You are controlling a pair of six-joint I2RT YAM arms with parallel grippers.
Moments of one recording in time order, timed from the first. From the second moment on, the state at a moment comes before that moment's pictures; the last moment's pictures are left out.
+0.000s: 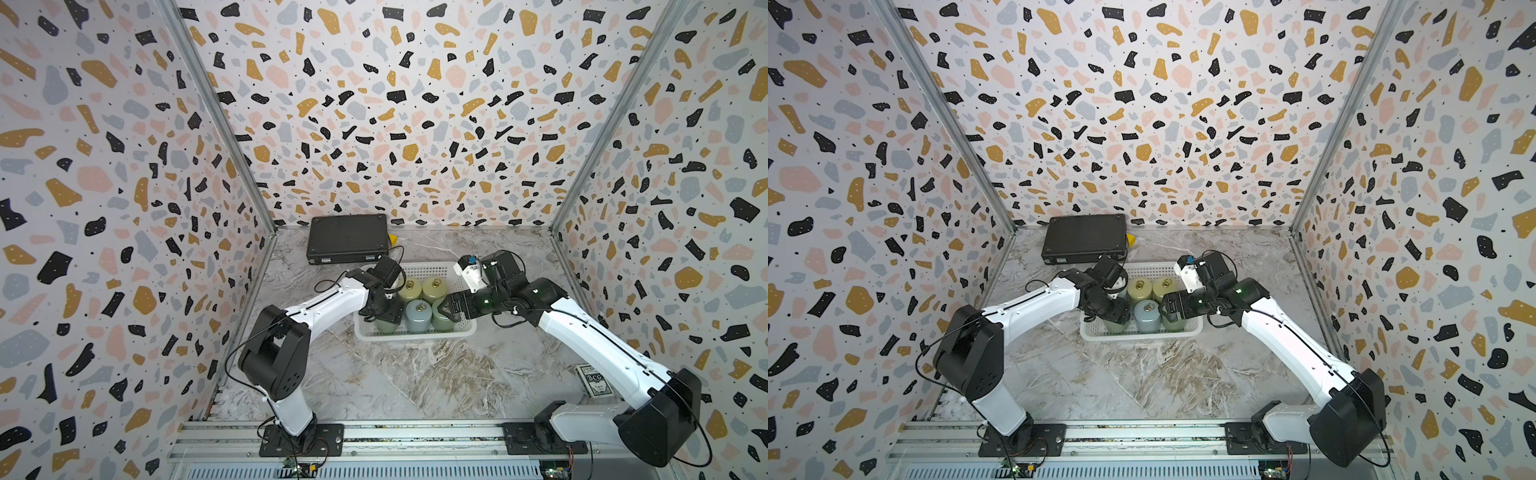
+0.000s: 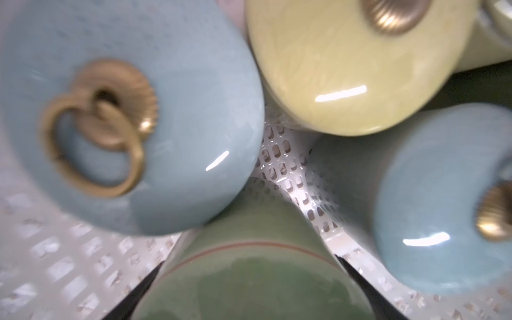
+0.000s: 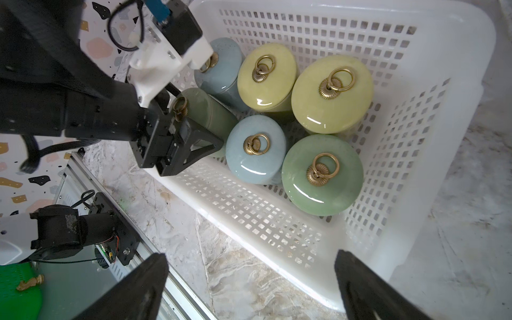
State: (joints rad) left arm -0.58 1.68 1.25 -0.80 0.03 -0.25; right arm 0.59 1.29 1.18 -0.77 -0.34 0.28
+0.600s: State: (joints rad) left arm -0.65 1.31 1.23 -1.00 -0.05 -0.41; right arm 0.63 1.34 1.18 -0.74 -0.37 0.28
